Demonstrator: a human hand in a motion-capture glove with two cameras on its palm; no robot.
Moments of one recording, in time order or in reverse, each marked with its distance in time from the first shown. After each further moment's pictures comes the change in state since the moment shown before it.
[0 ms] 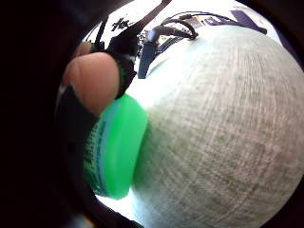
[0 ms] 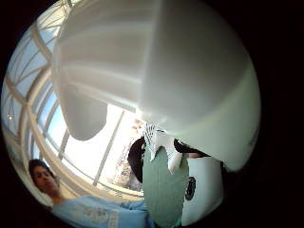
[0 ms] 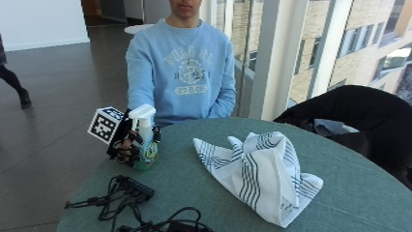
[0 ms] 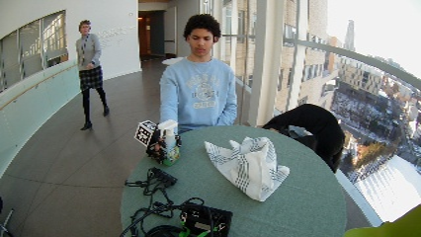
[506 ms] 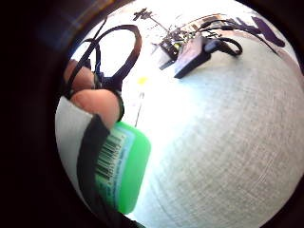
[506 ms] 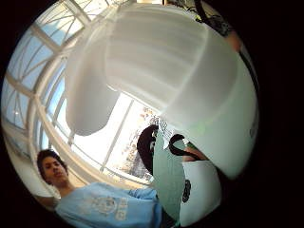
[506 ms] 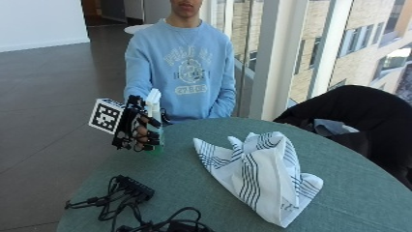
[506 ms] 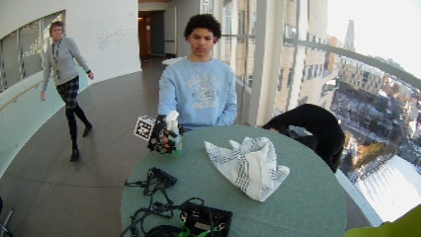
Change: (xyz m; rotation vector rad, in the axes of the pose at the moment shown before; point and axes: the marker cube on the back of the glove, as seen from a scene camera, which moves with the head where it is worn) arm -0.045 -0.005 -0.003 -0.173 -0.110 -0.128
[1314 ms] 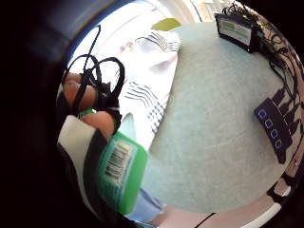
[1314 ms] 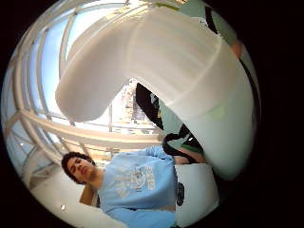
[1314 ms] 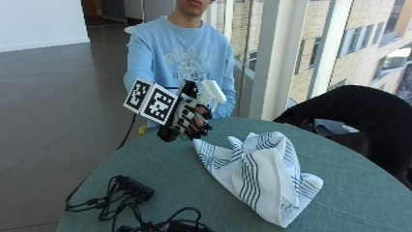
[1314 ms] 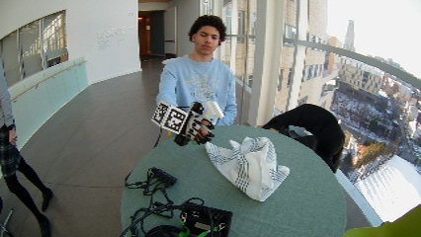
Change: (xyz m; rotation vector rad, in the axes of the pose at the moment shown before) arm -0.087 -0.074 0.092 -0.727 0.122 -0.075
